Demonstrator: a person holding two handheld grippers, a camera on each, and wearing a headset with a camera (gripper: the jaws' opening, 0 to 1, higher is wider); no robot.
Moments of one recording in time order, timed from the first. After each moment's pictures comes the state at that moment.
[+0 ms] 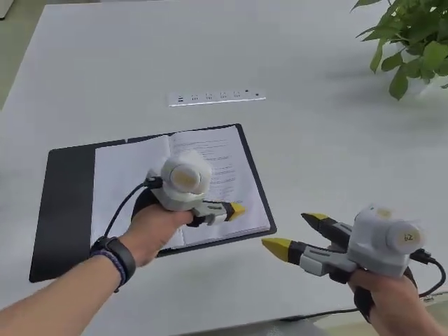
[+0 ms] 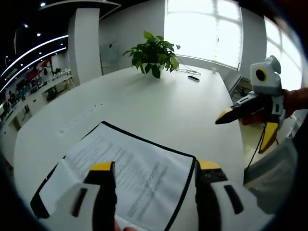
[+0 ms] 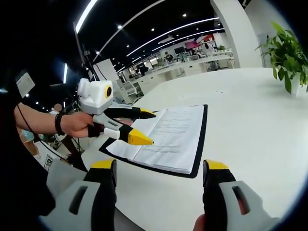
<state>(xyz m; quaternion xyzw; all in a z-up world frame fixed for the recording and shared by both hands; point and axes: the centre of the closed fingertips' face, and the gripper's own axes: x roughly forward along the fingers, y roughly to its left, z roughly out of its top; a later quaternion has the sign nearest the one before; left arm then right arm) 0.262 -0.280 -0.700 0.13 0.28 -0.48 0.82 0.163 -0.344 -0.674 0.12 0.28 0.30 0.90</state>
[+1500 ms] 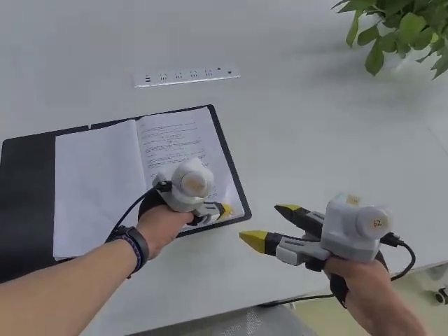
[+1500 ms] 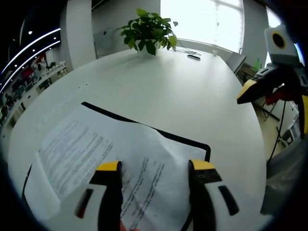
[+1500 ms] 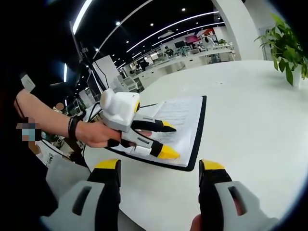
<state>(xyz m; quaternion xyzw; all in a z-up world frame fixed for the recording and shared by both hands) 0.267 -0.311 -0.782 0.17 0.32 -0.47 0.80 0.164 -0.351 -0.694 0.12 0.31 0.31 0.89</state>
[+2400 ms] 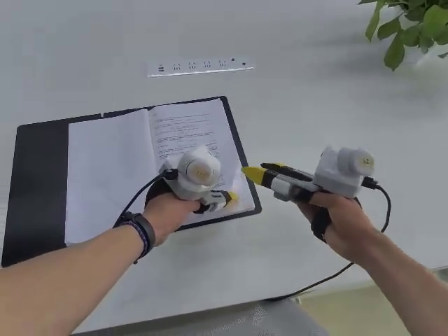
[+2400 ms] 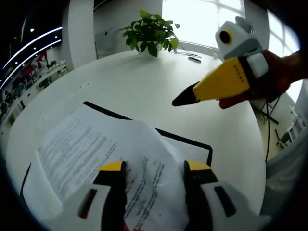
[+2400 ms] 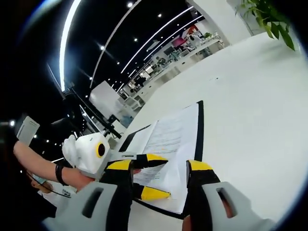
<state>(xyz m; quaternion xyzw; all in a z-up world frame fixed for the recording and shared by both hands) 0.271 -0.308 -0.780 0.16 0.32 -0.47 0.80 0.271 -0.340 -0.715 0.28 0.29 0.30 0.86</state>
